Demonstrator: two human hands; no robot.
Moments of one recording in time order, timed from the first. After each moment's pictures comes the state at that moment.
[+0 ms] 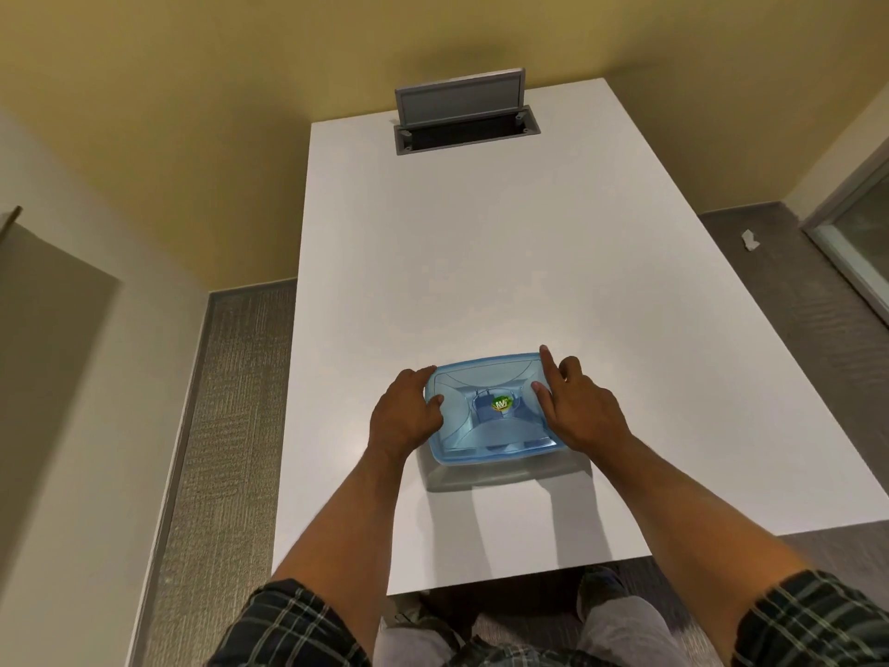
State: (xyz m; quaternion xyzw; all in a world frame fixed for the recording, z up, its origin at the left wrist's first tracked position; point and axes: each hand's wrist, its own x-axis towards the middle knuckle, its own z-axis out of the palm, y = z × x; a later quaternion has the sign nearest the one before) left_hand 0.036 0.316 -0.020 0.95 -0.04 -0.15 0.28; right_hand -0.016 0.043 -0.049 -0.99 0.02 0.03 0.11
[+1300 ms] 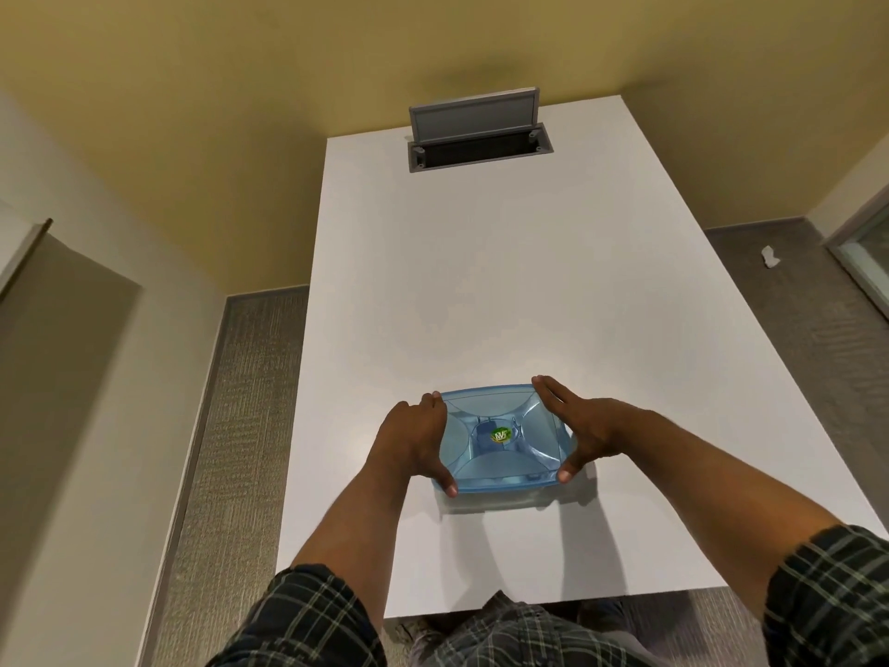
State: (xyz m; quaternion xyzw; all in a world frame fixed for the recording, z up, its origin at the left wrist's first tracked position) left_hand 0.053 0.302 0.011 0.94 -0.21 -0.25 -0.04; right_hand 0.038 -0.006 -0.005 -0.89 -0.17 0.38 0.19
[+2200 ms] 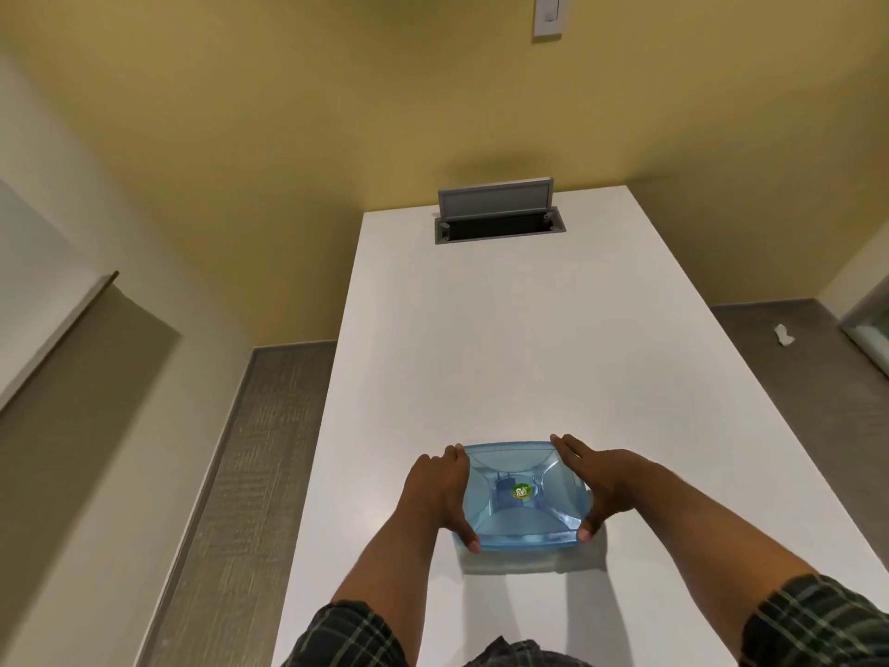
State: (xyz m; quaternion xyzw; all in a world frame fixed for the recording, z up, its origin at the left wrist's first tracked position) left_hand 0.044 0.286 0.025 0.95 -0.20 -0.23 -0.03; right_hand 0.042 0.000 0.026 -0.92 -0.16 0.35 0.06
